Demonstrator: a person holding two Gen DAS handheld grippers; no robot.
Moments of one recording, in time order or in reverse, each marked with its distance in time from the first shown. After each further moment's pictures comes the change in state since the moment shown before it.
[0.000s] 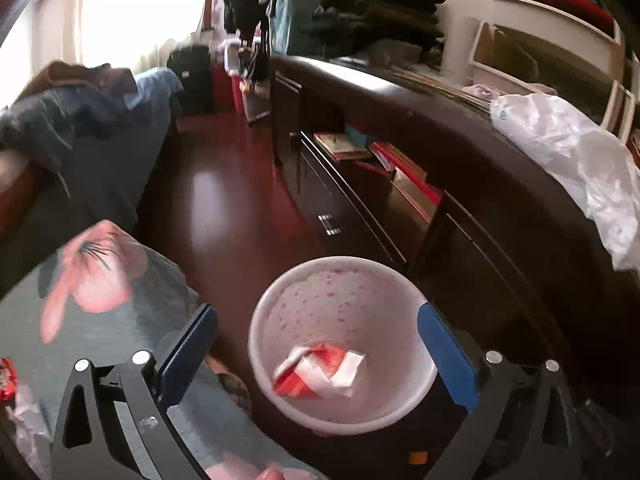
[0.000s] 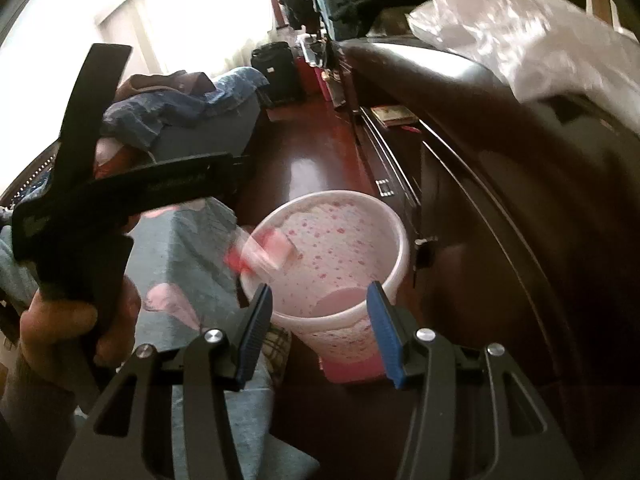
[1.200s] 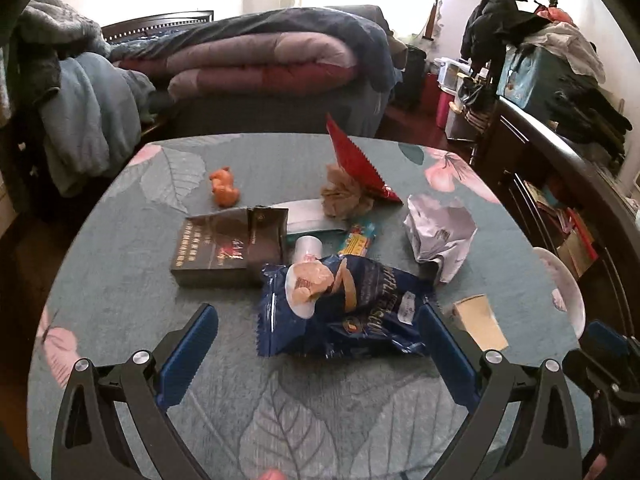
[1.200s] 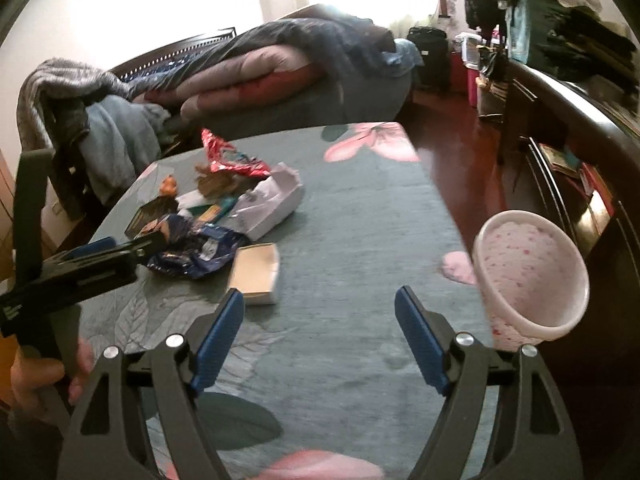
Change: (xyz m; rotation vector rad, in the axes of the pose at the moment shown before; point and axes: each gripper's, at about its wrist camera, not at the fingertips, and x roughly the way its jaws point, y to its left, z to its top) left arm -0.214 0.235 -0.209 -0.501 -0.024 0.482; right arm -0.016 0.250 -0.059 -0.439 0.113 0.303
